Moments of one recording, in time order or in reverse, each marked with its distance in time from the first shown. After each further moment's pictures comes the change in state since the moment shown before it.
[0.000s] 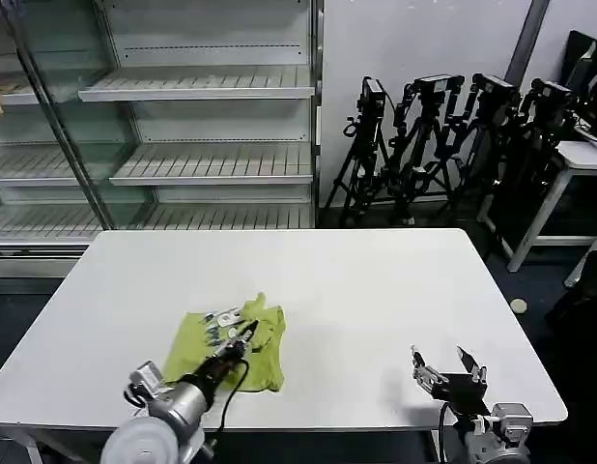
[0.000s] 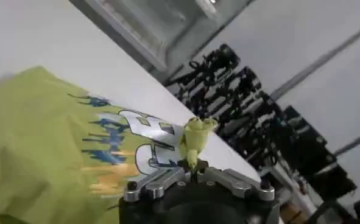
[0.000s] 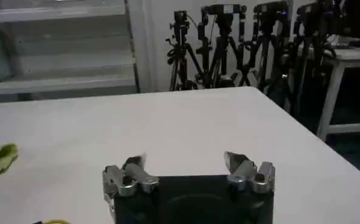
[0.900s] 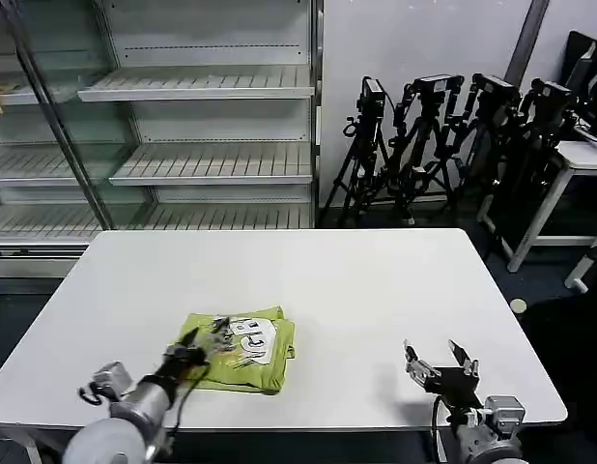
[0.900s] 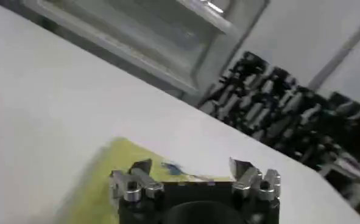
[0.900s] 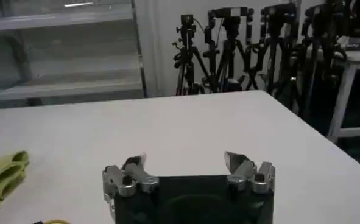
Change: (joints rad) left arm 0.101 0.126 -0.219 -0.007 0.123 0.007 0.020; right arm 0.062 -0.004 -0.047 -0.019 0.007 -0.005 0.002
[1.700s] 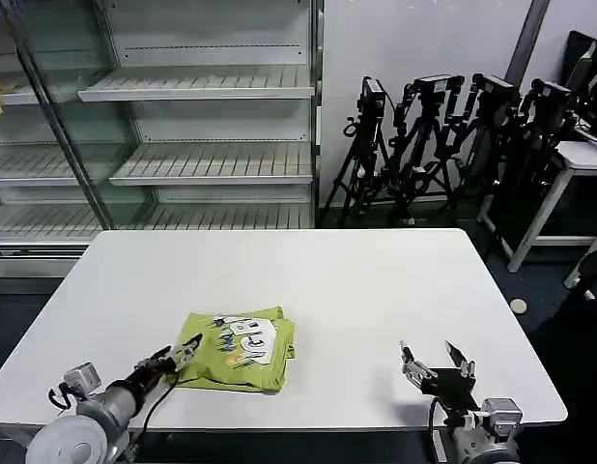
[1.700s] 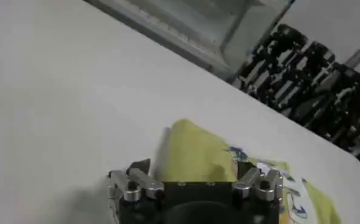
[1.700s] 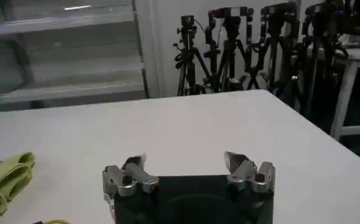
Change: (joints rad) left arm 0.001 0.024 -0.077 0.107 -0.086 0.147 0.091; right arm -0.037 0.029 0.016 0.024 -0.014 0.007 -0.008
